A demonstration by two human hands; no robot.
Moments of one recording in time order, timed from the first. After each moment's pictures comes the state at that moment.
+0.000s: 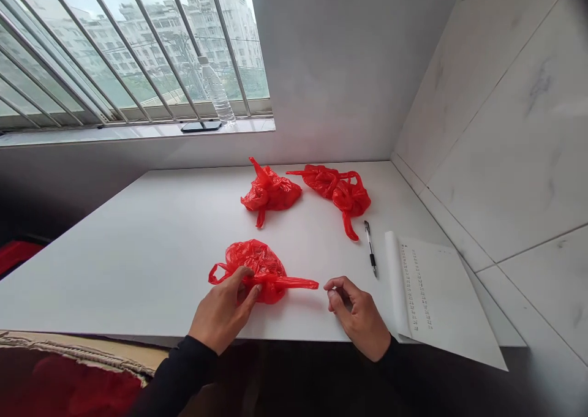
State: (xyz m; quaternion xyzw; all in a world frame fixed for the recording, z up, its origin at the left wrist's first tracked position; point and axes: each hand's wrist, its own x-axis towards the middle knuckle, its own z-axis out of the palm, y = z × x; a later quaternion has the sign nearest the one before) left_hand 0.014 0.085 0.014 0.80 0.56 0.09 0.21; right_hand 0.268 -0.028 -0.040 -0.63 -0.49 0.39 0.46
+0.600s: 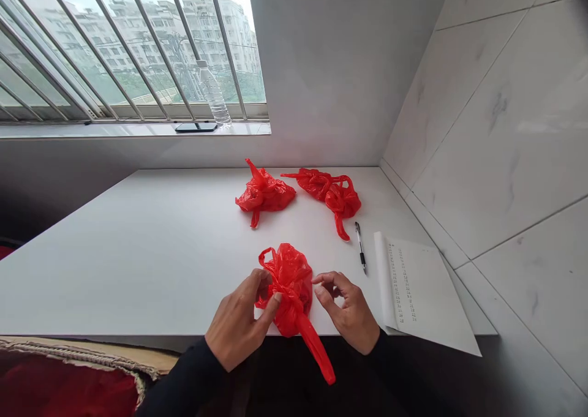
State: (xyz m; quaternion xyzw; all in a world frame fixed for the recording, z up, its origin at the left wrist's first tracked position) left_hand 0.040 0.055 0.017 0.86 0.42 0.19 0.22; right_hand 0.260 -0.026 -0.016 -0.60 -0.52 0.35 0.50
